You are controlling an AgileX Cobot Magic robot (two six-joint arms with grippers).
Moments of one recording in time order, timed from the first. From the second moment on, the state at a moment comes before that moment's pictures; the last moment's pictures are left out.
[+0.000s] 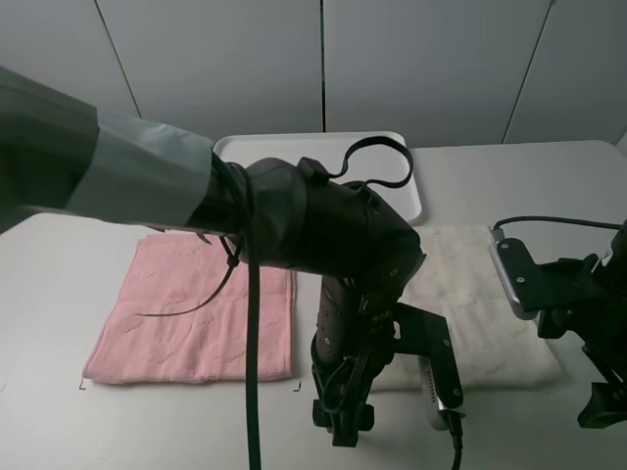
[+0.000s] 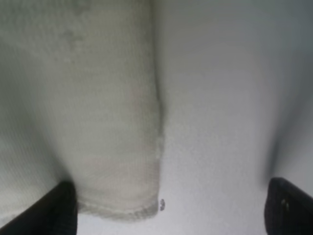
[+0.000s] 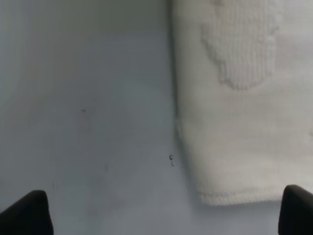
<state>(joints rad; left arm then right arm) -1.11 2.21 -1.44 0.01 0.94 0.52 0.17 1.55 -0.55 0.04 0.80 -1.33</state>
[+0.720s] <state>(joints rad) -1.11 2.21 -1.44 0.01 0.94 0.52 0.17 1.56 -0.46 0.04 0.61 -1.46</state>
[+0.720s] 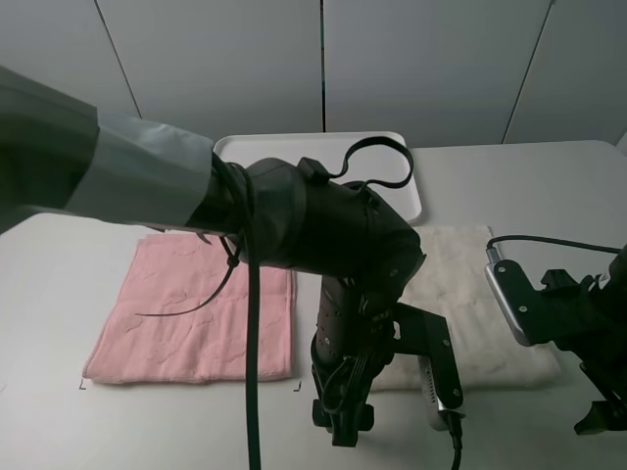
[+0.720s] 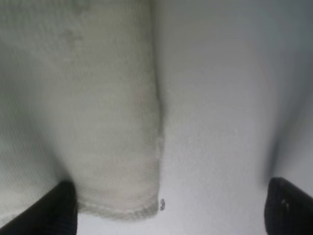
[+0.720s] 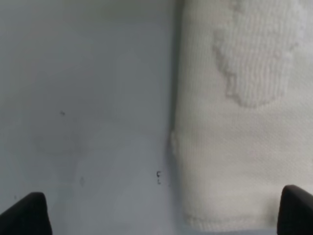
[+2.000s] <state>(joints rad) -1.11 2.21 -1.44 0.03 0.92 0.50 0.17 1.67 -0.42 -0.02 0.39 -1.50</state>
